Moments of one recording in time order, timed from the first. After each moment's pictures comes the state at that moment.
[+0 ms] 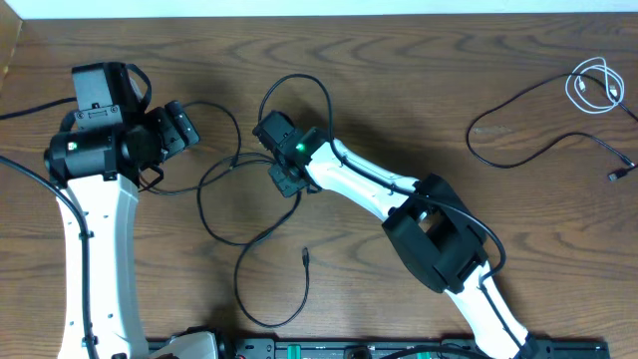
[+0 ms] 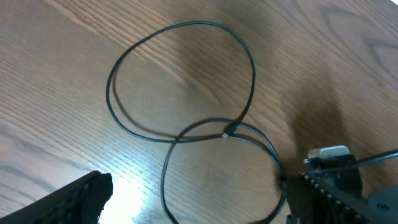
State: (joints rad) left arm 0.17 1.39 1.42 -1.06 -0.01 -0.35; right arm 0.83 2.32 1.80 -0.74 0.03 0.27
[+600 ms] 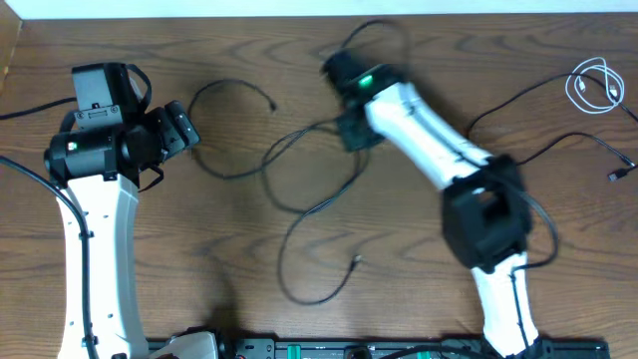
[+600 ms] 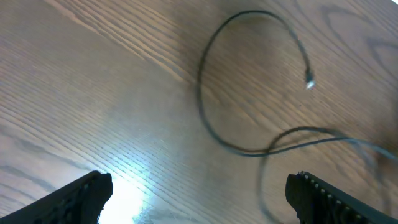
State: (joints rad) left arm 0.17 1.39 1.42 -1.06 -0.01 -0.35; right arm 0.52 2.23 1.95 -1.12 0.07 0.24
